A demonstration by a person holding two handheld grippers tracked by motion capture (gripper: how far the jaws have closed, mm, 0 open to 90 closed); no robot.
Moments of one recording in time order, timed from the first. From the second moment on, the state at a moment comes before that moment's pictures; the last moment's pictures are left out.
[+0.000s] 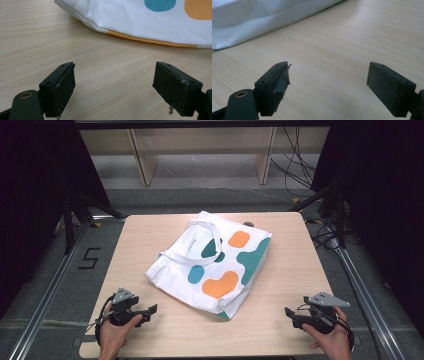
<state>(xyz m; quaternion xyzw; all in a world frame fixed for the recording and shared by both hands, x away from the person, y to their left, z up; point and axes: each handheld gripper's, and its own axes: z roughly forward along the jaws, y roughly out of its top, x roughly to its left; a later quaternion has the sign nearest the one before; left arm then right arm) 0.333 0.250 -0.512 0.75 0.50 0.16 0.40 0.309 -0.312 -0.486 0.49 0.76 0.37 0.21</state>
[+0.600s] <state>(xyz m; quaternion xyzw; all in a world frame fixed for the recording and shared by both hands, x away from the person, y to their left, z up) 0.343 0.244 -0.503 0.73 0.51 0.17 0.42 0.311 -0.311 -0.487 0.46 0.78 0.38 0.20</state>
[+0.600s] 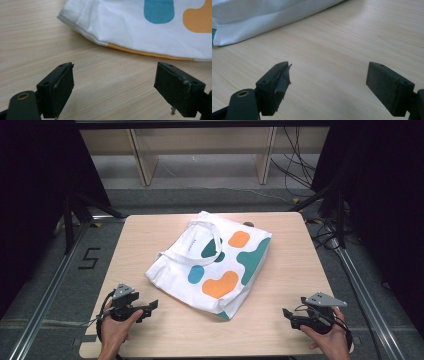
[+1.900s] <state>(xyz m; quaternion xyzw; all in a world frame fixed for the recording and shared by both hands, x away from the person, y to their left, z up) 0.445 0.242 -0.497 0.76 0.48 0.18 0.40 0.315 -0.306 -0.491 0.45 0.79 0.37 0.19</state>
